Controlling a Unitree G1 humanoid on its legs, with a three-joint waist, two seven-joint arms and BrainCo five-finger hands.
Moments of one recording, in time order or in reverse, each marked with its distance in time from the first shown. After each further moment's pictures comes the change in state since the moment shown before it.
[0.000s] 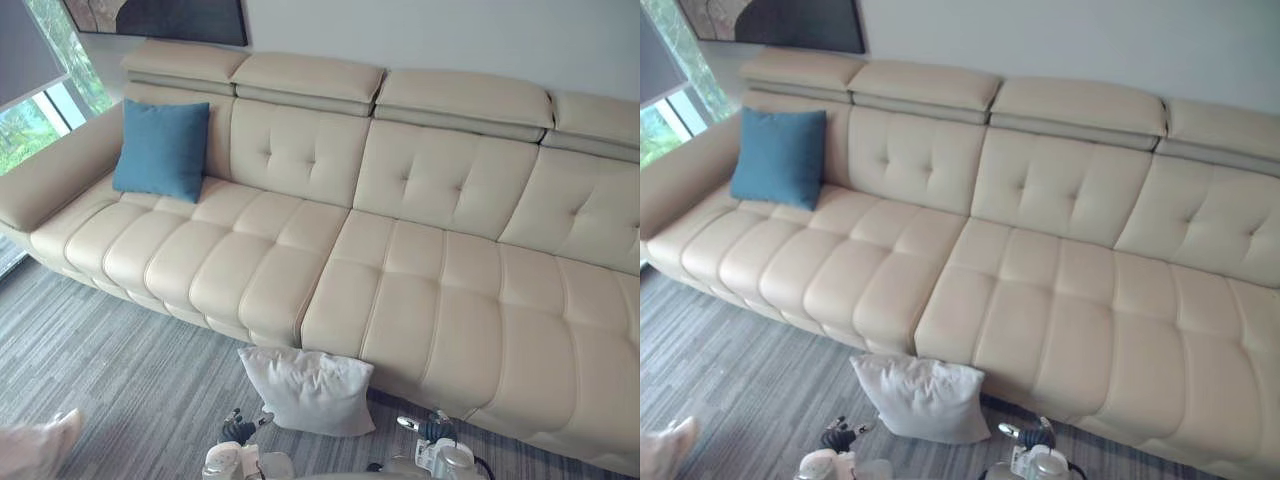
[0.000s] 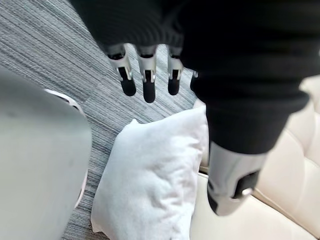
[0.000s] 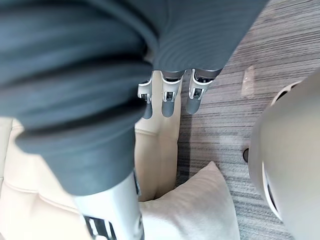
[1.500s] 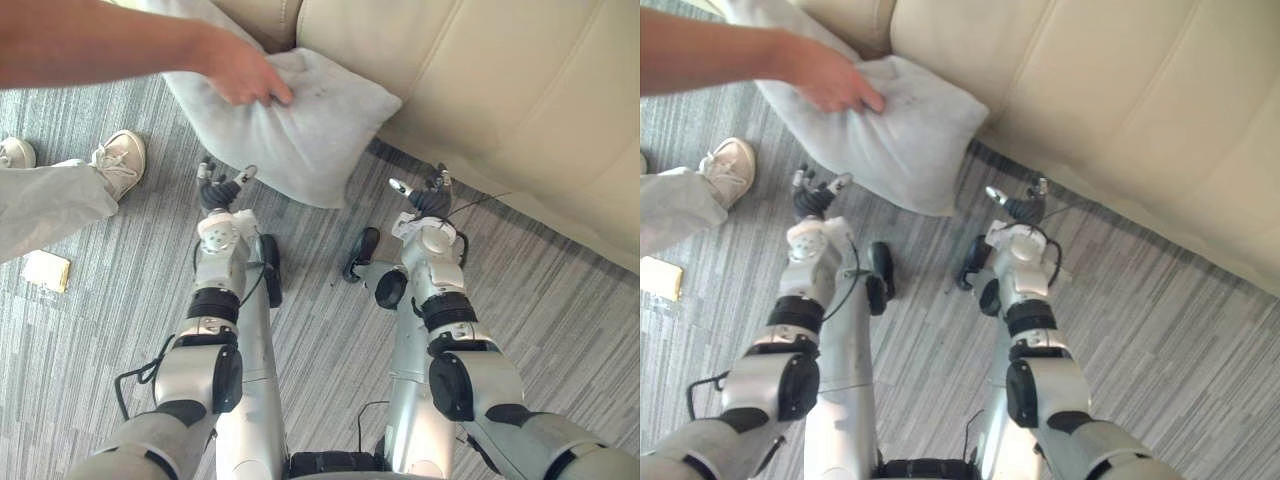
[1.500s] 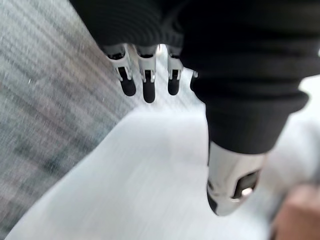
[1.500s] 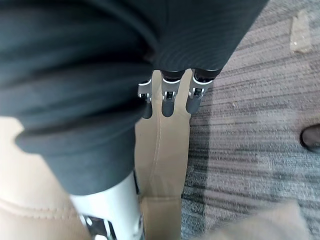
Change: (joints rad) left arm -0.887 0.113 -0.040 -0.195 -0.215 -0.022 0.227; right arm -0.876 -0.032 0.044 -0.192 0.175 -0.036 -0.253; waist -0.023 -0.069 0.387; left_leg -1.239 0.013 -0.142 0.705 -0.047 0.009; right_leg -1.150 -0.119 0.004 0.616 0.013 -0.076
